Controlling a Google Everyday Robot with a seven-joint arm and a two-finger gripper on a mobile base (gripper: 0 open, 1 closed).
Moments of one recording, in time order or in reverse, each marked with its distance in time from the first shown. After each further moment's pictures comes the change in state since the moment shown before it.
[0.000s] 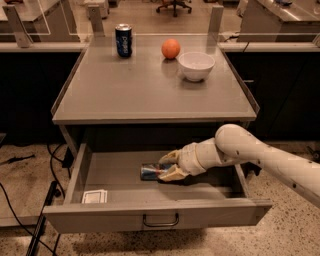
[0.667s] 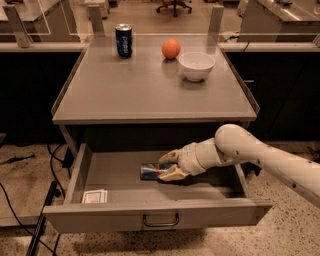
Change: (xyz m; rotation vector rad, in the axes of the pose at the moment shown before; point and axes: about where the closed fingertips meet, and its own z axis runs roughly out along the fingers) arm 0.000 0.000 0.000 0.000 0.000 0.000
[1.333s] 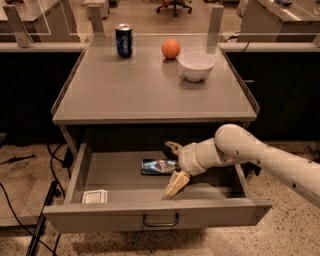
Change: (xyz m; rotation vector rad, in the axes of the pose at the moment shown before) arm 0.000 0.000 0.000 0.000 0.000 0.000
